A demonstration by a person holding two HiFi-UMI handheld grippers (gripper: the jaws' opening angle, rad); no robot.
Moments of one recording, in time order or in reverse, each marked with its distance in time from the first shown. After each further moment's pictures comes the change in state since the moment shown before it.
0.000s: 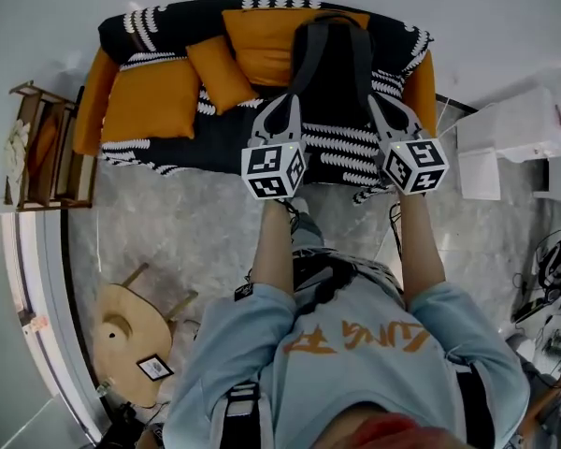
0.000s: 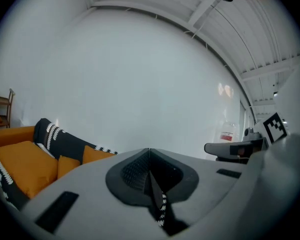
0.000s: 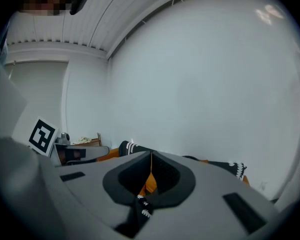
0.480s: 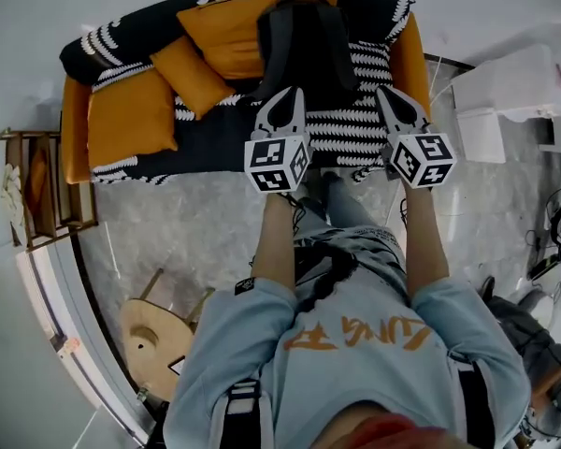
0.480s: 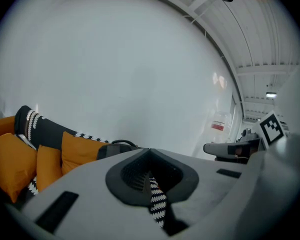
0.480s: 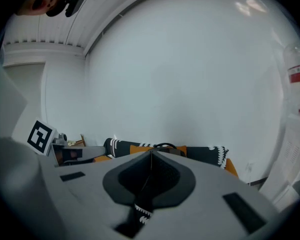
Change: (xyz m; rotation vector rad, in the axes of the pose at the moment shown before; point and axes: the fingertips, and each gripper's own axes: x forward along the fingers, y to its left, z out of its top) left arm 0.097 -0.044 -0.052 0.012 0.154 -0.117; right arm -0.001 -0.109 -0.050 0.140 0.066 -0.146
